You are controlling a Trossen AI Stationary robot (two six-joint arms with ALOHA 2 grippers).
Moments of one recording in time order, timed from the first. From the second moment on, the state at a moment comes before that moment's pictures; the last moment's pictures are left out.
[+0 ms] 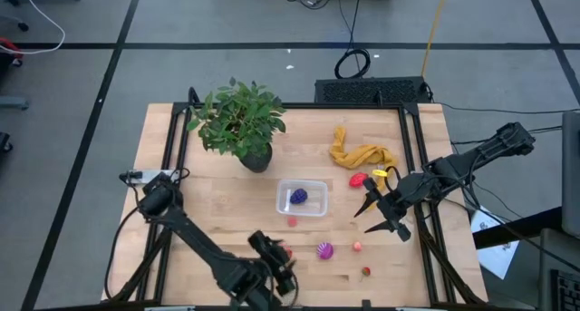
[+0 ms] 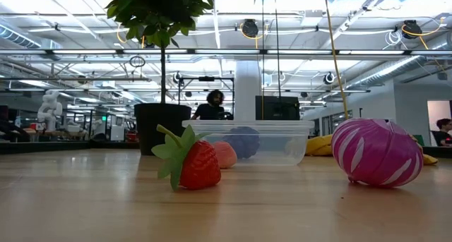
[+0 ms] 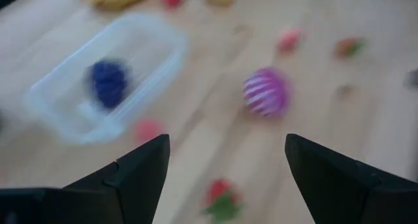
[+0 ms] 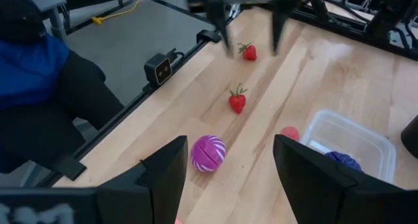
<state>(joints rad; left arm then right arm) -0.71 2.14 1.83 -0.99 -0.83 -1.15 0.45 0.89 0.76 -0.40 -0.07 -0.09</state>
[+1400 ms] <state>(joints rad) -0.65 1.79 0.94 -0.24 -0.80 -1.13 0.45 0.88 0.76 -0.33 -0.02 -0.01</state>
